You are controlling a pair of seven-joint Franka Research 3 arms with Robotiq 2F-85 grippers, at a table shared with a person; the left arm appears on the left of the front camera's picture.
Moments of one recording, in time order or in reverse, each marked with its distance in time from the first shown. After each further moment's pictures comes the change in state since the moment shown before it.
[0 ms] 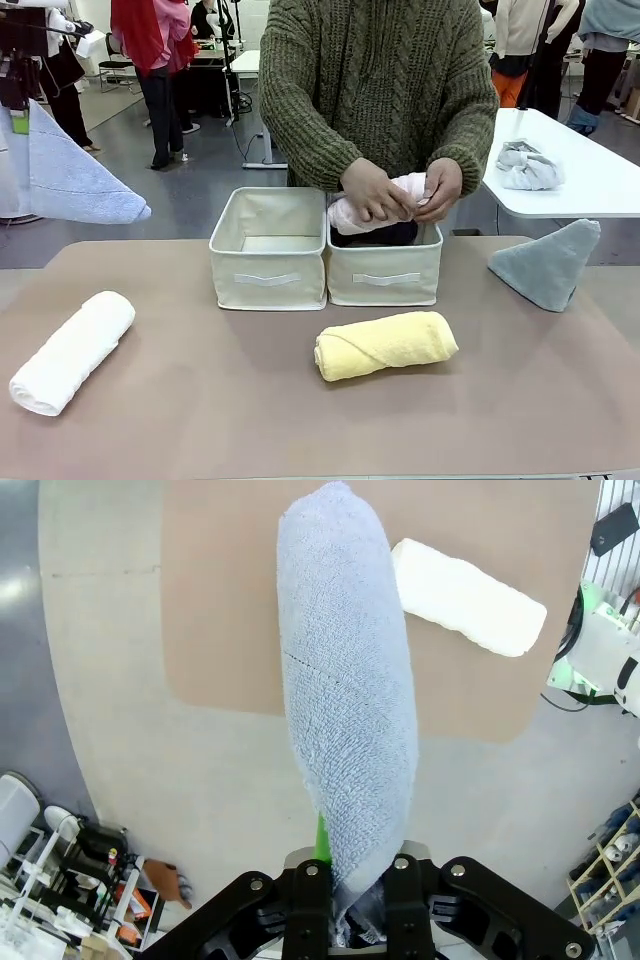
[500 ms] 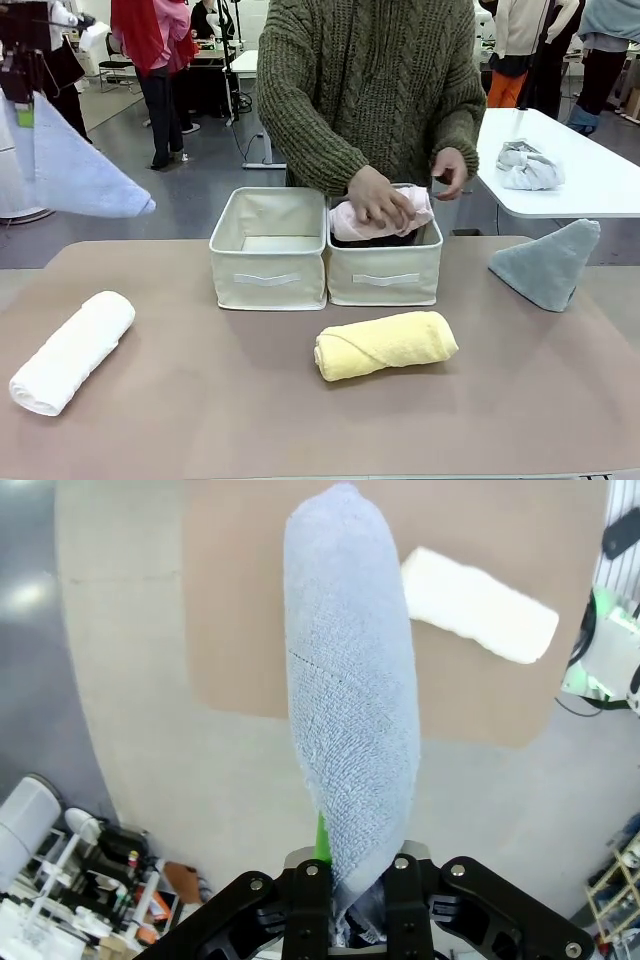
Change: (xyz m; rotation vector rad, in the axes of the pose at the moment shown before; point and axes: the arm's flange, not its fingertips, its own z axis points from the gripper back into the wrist) left arm 0.007 -0.005 0.022 0.067 -0.025 -0.022; right arm 0.000 0.000 0.000 0.000 0.000 0.000
